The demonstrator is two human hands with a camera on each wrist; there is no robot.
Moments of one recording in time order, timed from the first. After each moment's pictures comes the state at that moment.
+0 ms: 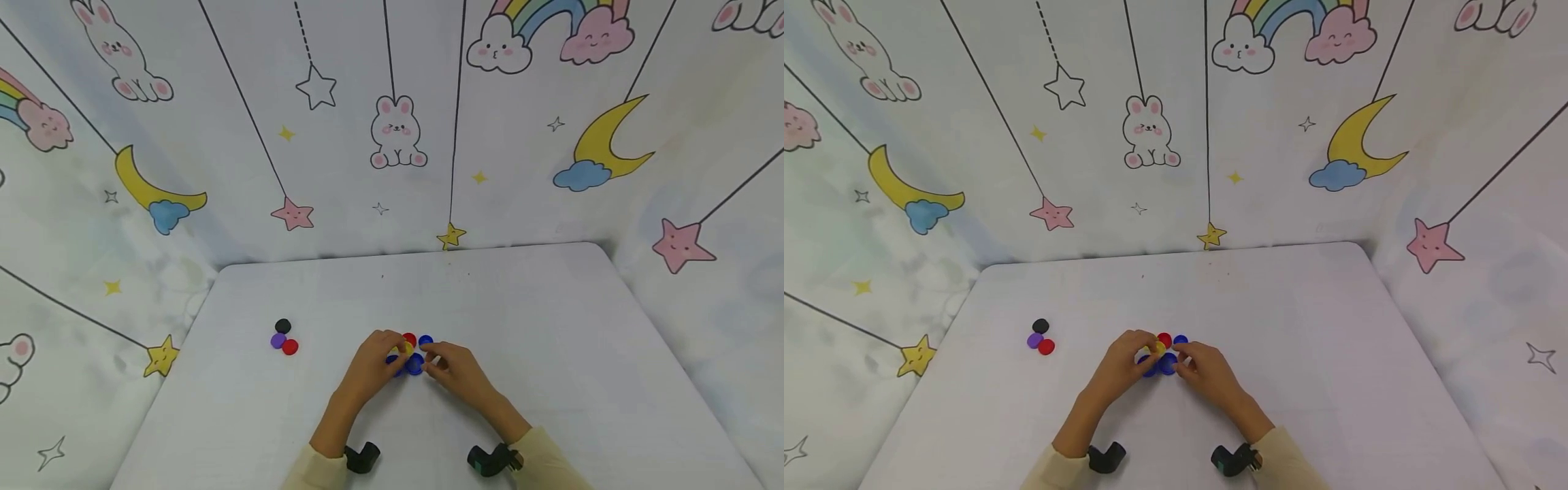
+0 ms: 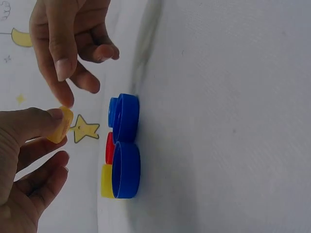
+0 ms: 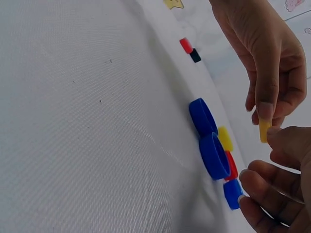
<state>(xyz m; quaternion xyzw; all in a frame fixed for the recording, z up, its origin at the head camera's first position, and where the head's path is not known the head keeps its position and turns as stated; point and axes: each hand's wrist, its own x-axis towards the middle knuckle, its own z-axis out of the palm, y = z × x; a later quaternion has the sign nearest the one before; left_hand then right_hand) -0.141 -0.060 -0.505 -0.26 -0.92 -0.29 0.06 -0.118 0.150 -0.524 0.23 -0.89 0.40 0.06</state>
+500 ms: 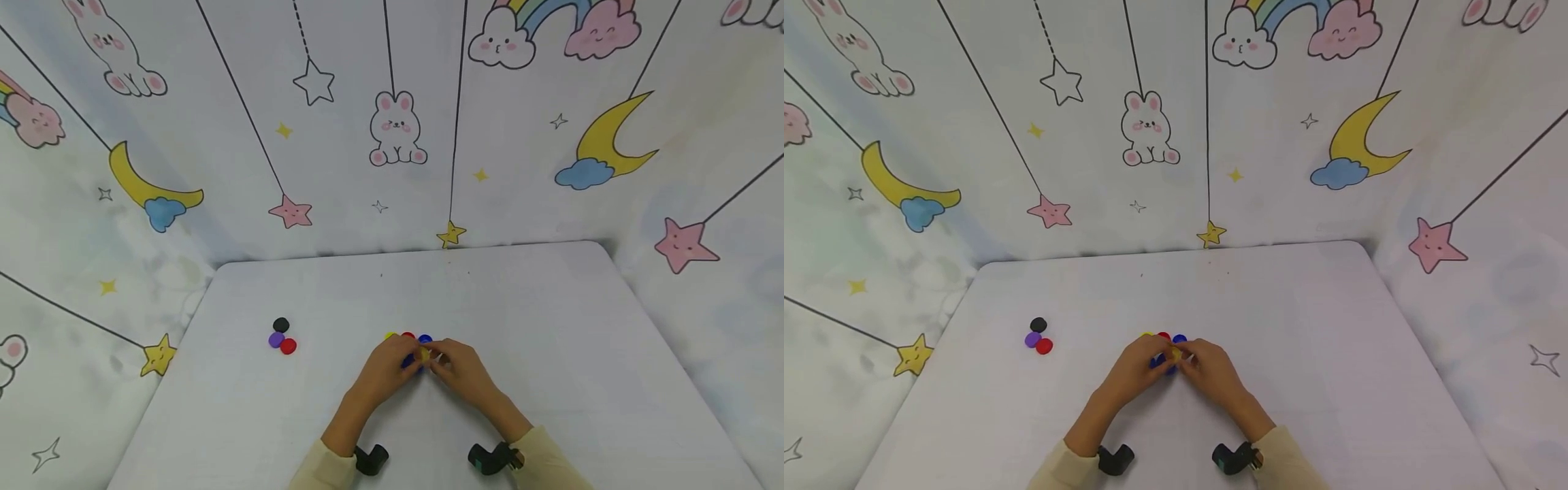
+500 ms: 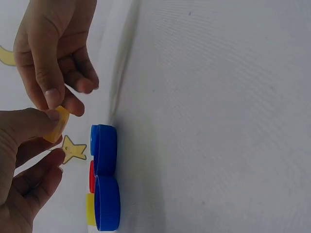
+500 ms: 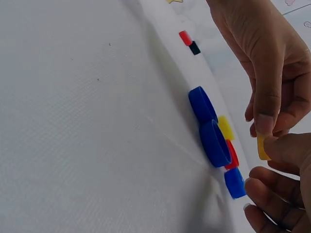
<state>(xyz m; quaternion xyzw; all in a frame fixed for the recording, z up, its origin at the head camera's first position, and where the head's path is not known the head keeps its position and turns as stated) -0.142 -0.039 -0.510 -0.34 -0.90 -0.26 0.07 -0.122 0.155 -0.530 0.21 -0.90 0.38 0.08</state>
